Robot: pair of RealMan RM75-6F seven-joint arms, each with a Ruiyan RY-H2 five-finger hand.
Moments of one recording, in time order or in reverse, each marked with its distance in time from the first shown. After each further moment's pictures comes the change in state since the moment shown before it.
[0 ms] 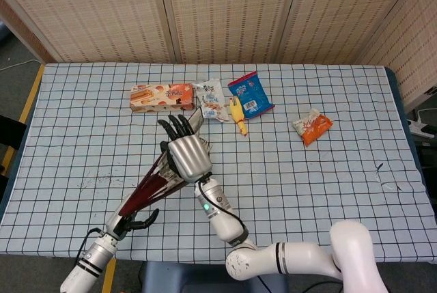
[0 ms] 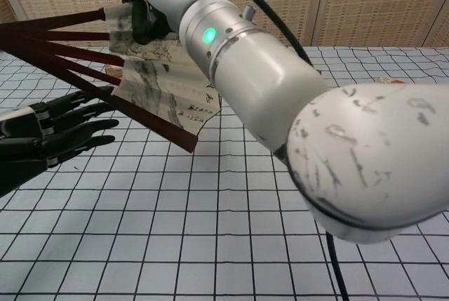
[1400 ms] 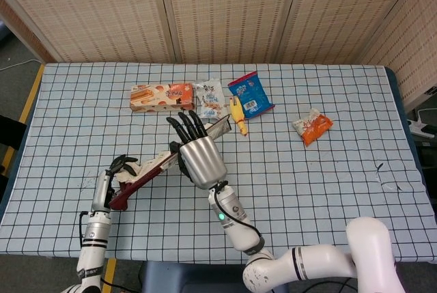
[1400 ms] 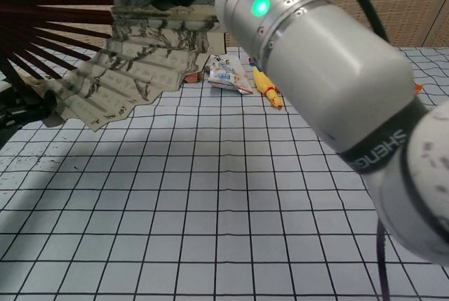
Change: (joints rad) left arm 0.045 -0.236 -0.221 0.253 -0.281 0.163 0.426; right arm -0.082 0.167 -0.132 -0.242 -0.118 0.154 -0.022
